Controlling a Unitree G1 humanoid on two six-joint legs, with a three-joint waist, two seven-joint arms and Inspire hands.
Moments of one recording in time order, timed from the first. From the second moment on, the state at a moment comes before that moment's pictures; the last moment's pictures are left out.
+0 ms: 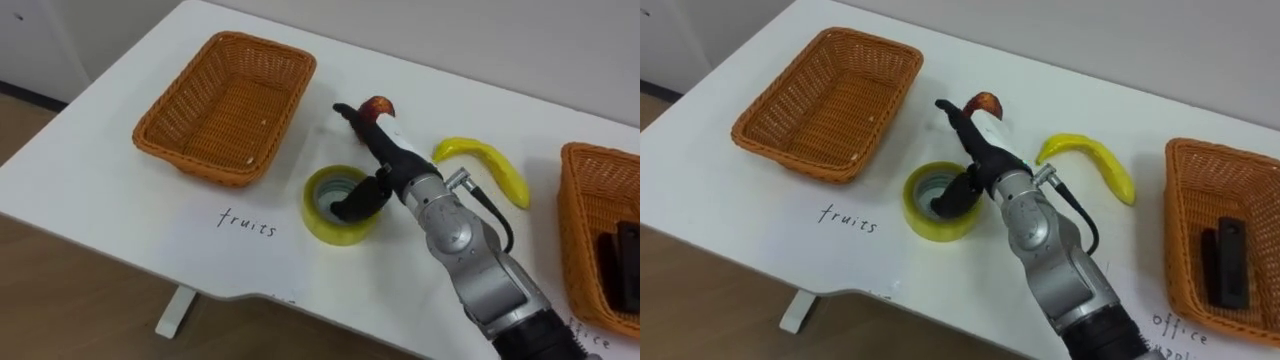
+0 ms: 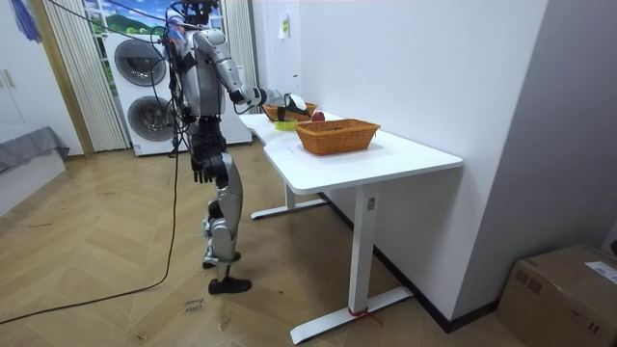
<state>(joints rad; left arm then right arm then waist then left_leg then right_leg) 0.21 0.19 -0.01 1.04 0.17 0.20 0.17 -0.34 -0.23 0.38 0.21 -0.41 0.21 0.07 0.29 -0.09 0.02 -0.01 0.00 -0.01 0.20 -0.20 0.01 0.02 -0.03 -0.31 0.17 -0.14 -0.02</state>
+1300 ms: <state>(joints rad) 0.19 0.19 -0.01 1.01 0.17 0.26 0.18 -0.39 -0.26 0.41 0.22 -0.52 0.30 0.37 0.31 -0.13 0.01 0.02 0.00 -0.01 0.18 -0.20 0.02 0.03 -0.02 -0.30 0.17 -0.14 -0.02</state>
